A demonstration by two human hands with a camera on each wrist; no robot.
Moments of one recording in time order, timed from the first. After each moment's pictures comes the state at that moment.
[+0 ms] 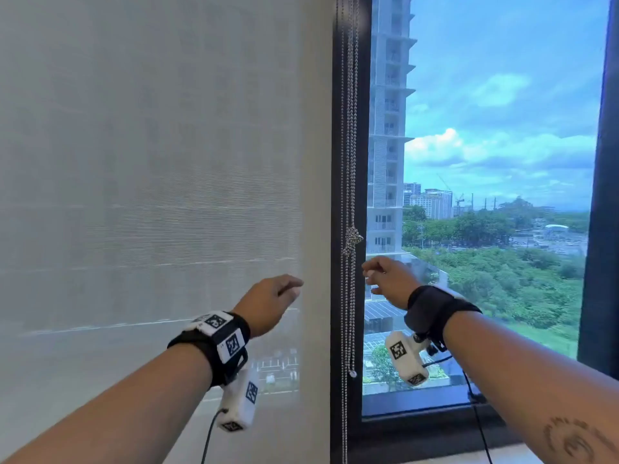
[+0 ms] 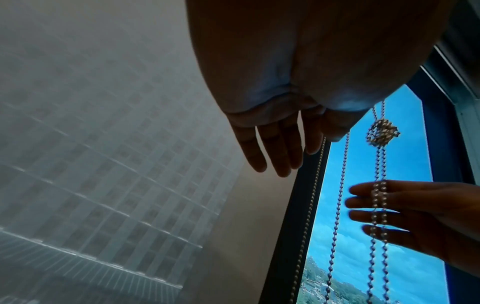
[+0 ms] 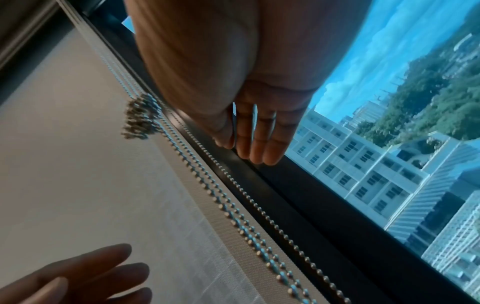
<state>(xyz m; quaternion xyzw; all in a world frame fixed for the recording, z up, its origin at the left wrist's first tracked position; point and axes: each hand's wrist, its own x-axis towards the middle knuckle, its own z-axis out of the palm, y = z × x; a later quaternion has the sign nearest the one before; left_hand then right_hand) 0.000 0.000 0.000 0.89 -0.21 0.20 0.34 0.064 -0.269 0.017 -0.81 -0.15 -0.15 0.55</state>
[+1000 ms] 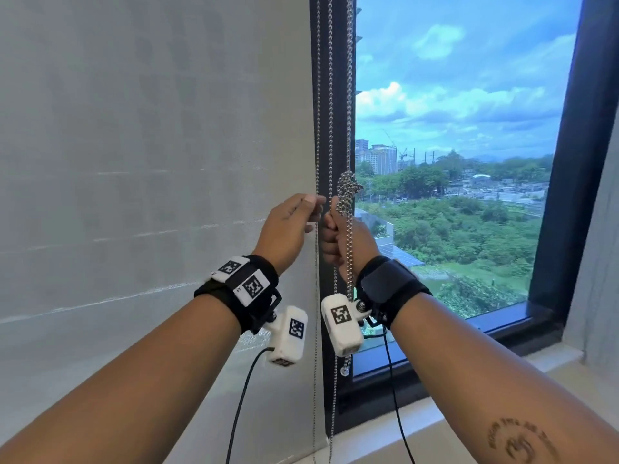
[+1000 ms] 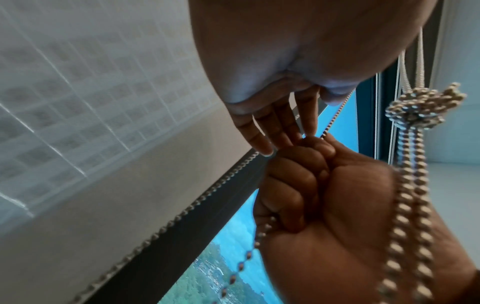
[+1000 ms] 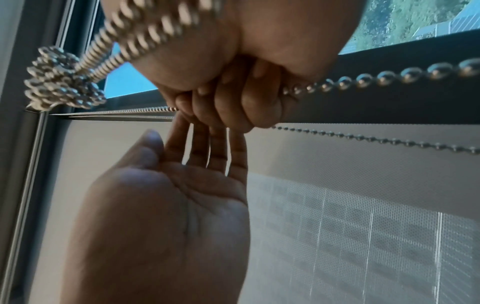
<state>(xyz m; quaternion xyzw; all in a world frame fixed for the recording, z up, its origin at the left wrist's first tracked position) 0.079 -0.053 0.024 0.72 -0.30 0.21 0.60 0.085 -0.180 0.003 -0.55 -0.16 -0.10 0.81</state>
